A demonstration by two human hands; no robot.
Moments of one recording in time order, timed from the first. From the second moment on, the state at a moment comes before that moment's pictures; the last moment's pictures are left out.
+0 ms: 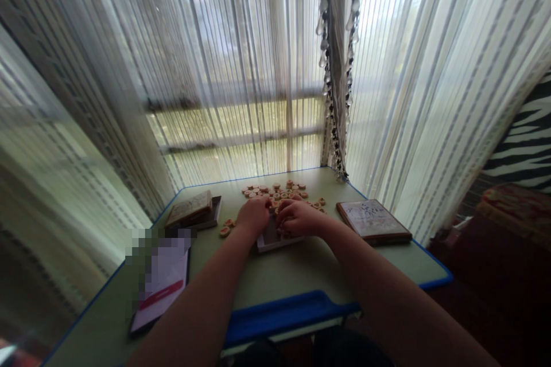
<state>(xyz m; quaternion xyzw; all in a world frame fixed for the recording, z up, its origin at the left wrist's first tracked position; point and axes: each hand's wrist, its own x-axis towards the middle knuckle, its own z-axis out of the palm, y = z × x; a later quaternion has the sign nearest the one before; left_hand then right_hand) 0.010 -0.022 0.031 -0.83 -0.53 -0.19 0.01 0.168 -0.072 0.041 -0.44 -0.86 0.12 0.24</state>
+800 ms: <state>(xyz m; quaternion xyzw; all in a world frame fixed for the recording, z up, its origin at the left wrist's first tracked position) 0.010 -0.021 0.028 -0.83 -0.52 -0.20 0.03 0.168 -0.066 0.032 -0.45 -0.85 0.08 0.26</state>
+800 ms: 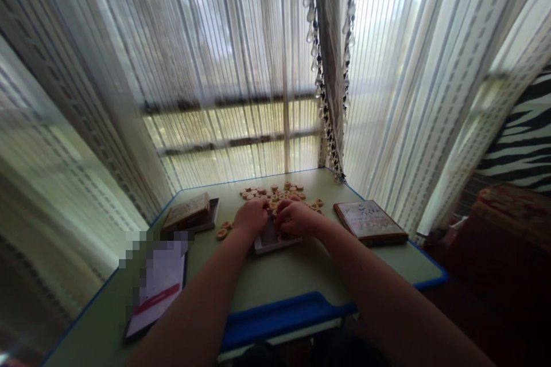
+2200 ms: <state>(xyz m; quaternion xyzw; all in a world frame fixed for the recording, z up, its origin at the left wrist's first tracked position) 0.010 -0.027 0.032 -0.84 -0.51 -0.19 -0.01 0.185 -0.052 0.032 -0.61 -0.71 -0.03 0.35</state>
